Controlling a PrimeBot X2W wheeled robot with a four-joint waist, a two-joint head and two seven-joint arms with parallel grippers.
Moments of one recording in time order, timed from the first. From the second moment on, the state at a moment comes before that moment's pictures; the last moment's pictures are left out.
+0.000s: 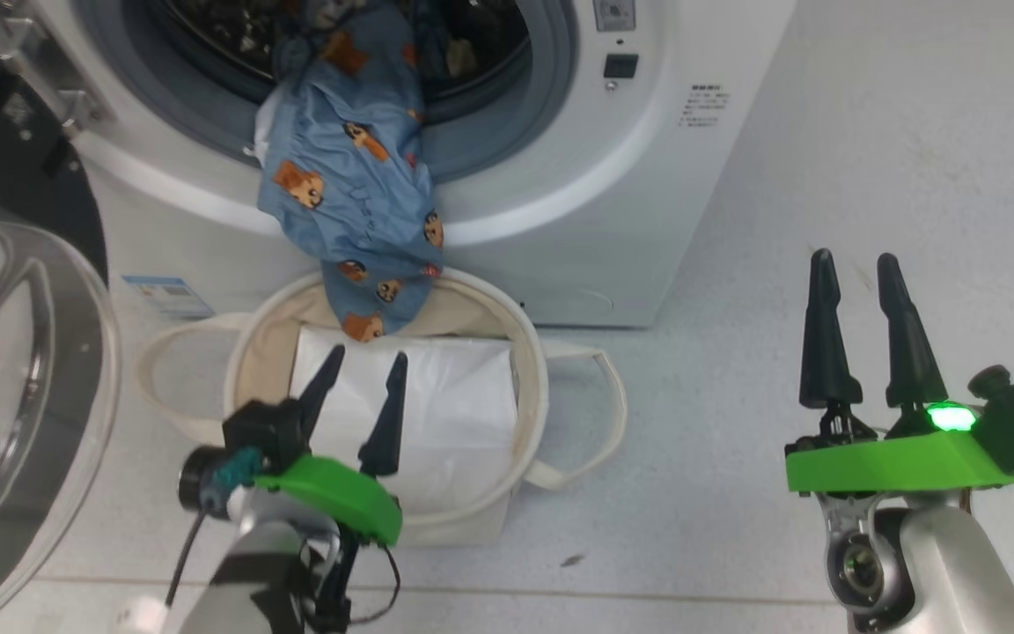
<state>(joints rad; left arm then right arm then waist) -0.43 0.04 -0.27 0.60 -0.29 -0.09 -0.26 -0.20 -0.05 0.11 -0.02 0.41 0.13 -0.26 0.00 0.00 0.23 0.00</state>
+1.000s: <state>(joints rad) -1.10 0.08 -0.19 1.29 -0.45 0.00 -0.20 -0.35 -0.05 0.08 -0.12 0.41 0.13 -0.26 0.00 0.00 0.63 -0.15</state>
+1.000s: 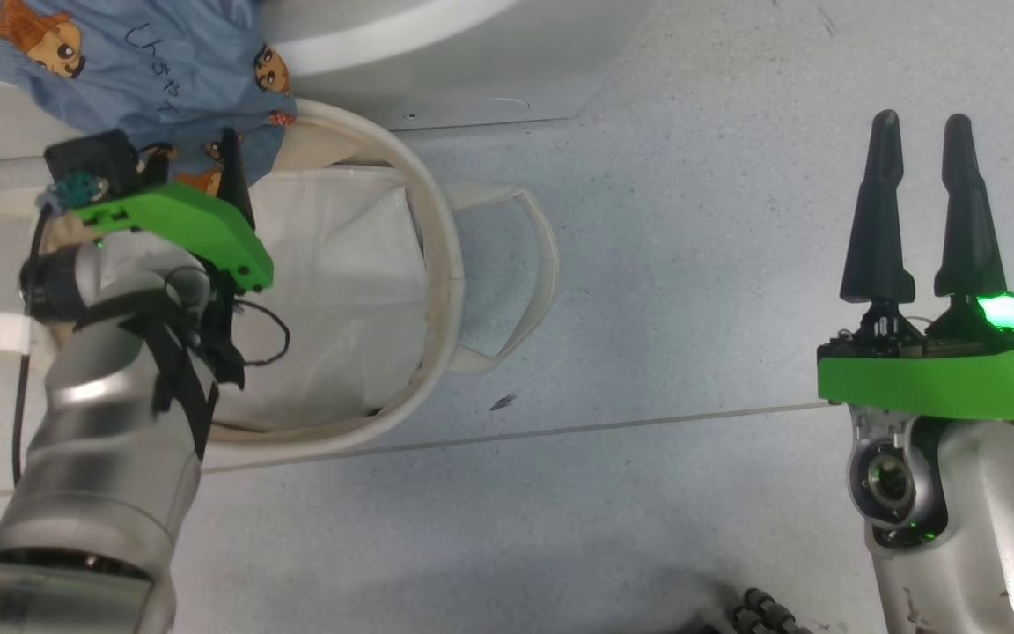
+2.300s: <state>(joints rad) -0.98 0.06 -0.16 0.79 -0.49 -0.13 -0.26 -0.36 -0.05 0.13 -0.08 0.41 0.13 -0.26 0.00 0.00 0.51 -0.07</state>
